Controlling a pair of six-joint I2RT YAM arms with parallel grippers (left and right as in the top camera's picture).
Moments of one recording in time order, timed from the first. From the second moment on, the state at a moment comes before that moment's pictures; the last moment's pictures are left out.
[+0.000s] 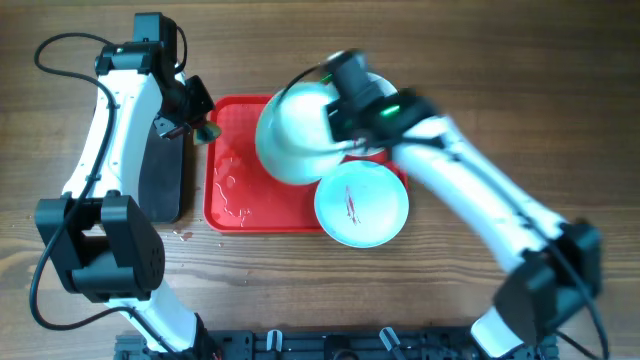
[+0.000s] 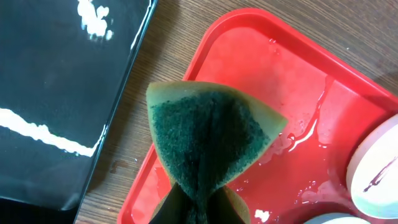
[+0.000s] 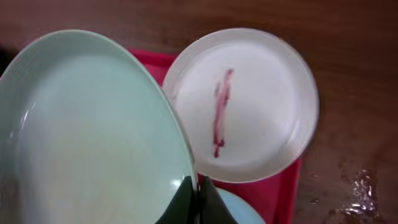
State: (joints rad) left arm 0.01 1.89 1.65 -1.14 0.08 -0.46; right arm 0.52 1.74 1.54 -0.82 0.09 0.32
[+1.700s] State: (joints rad) left arm 0.01 1.89 1.65 -1.12 0.08 -0.46; right arm 0.18 1.65 0.94 -0.76 -0.31 0.17
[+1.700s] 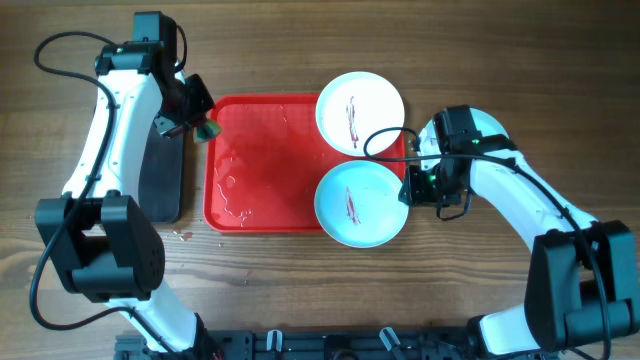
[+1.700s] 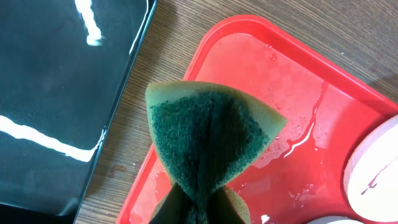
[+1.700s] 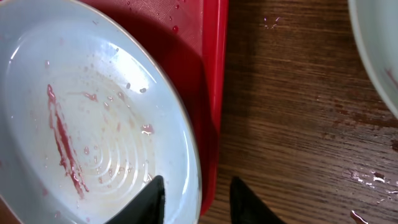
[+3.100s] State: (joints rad) left arm 0.00 1.89 1.65 -1.12 0.08 -0.46; right arm 0.65 1.77 0.99 -0.25 -0.06 0.66
